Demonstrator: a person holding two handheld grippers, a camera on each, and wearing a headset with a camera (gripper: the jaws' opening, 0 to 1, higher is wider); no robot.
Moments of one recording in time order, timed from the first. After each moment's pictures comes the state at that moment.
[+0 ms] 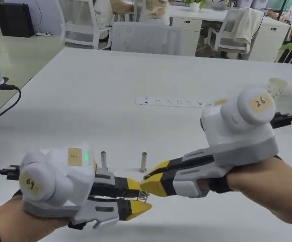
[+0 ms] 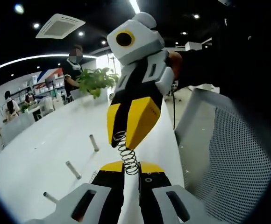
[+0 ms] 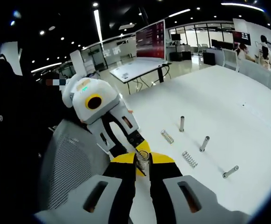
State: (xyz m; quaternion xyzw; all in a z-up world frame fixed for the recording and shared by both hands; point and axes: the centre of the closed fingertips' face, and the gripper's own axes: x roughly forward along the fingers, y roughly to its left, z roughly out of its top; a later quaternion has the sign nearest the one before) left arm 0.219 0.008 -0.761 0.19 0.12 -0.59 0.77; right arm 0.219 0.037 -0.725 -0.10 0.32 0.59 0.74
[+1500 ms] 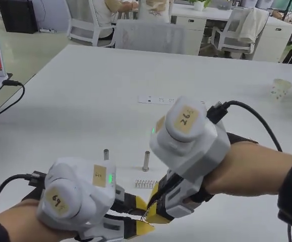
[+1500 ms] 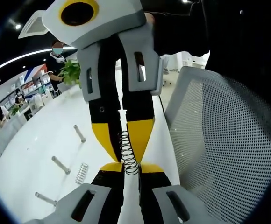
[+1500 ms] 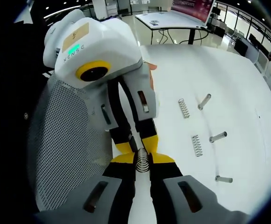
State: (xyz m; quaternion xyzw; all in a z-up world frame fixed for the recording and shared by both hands) left arm 0.204 0.004 -0.786 0.24 0.15 -0.61 0.74; right arm 0.198 0.035 -0.771 -0.32 0.39 0.61 0.61
